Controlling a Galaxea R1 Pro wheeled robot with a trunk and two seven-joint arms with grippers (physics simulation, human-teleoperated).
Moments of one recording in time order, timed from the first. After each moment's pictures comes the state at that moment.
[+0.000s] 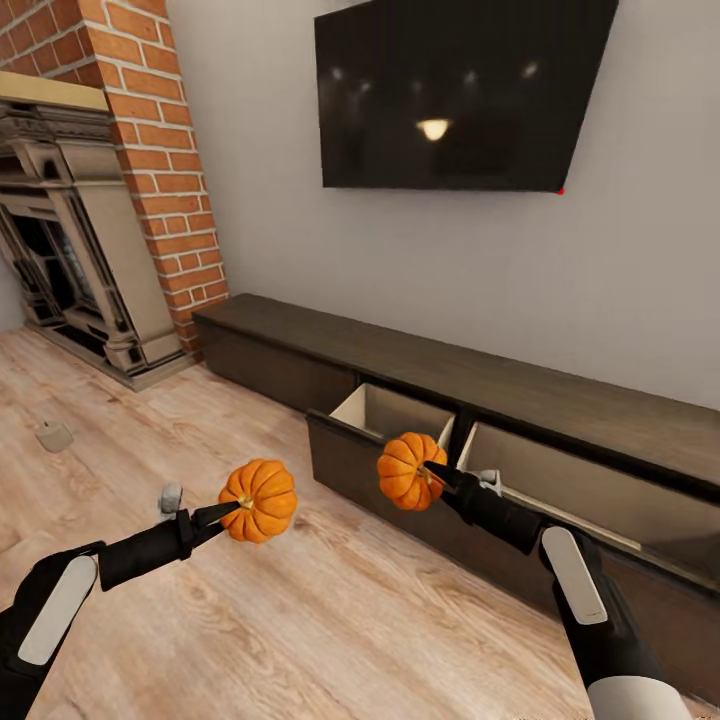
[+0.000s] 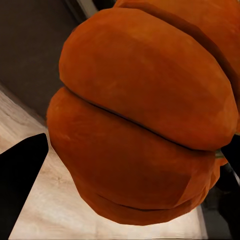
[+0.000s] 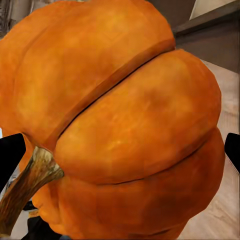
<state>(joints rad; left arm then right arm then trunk) -0.39 0.32 0.14 -1.16 0.77 0.94 -0.80 -0.47 -0.03 -0.16 -1.19 -0.90 0.86 0.43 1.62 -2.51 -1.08</state>
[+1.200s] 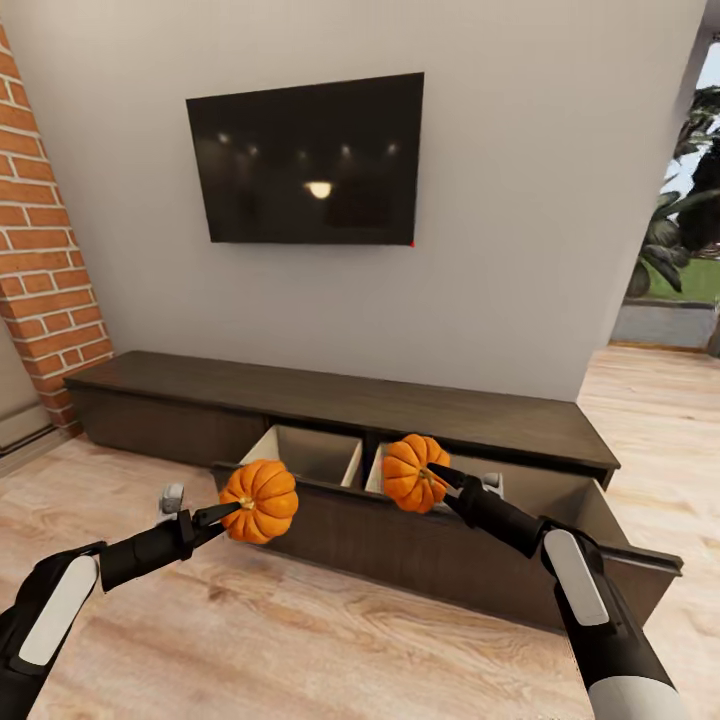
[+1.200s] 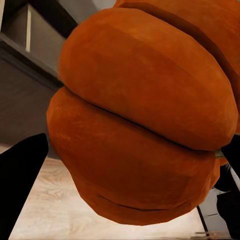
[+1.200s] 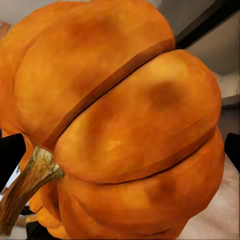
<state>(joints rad) -0.39 0.32 0.14 -1.16 0.77 0.94 -0.80 -0.47 -0.03 -0.18 -1.16 -0.90 0.86 0.43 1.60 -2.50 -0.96</state>
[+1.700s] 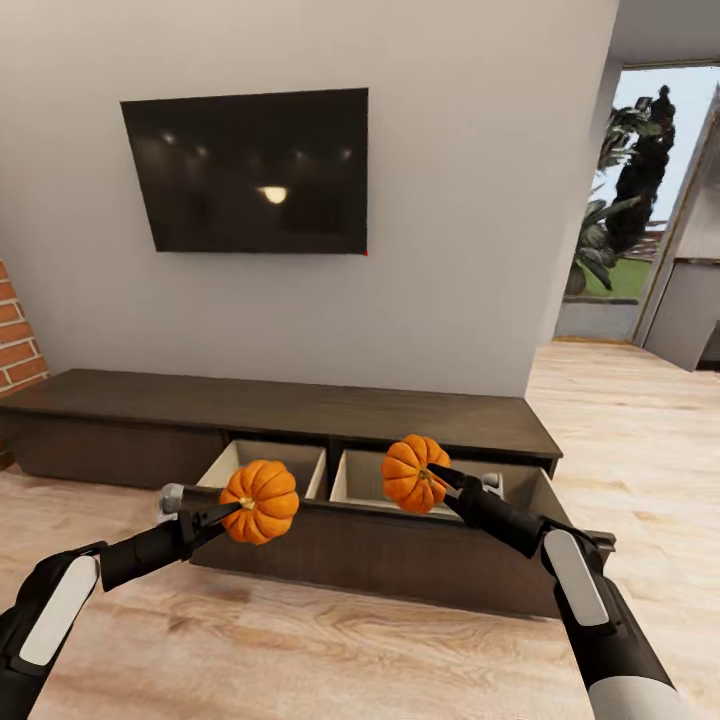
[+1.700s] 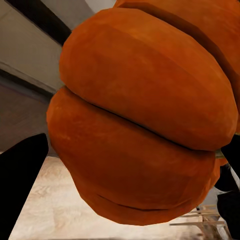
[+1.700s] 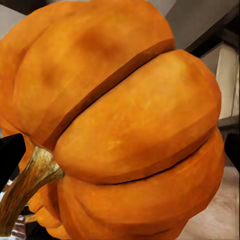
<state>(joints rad) -0.39 0.31 0.14 -1.16 0.76 0.94 -0.80 -0.47 -0.03 -0.18 -1.16 -0.90 0.86 0.43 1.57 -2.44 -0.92</state>
